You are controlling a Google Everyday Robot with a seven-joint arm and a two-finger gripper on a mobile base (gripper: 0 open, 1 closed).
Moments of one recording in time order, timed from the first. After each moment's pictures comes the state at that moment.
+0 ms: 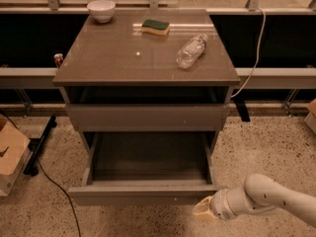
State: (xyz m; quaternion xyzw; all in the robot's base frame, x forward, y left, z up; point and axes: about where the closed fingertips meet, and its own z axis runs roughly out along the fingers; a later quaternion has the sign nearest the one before) arm 0.425 -0.162 0.400 -0.49 0.79 0.30 0.22
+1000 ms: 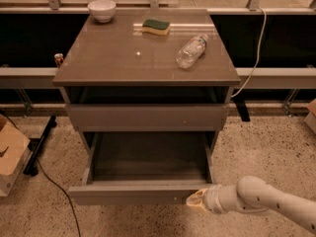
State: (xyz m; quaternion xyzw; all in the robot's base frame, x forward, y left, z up) arm 0.466 -0.149 0.400 -0.50 0.78 0.23 0.30
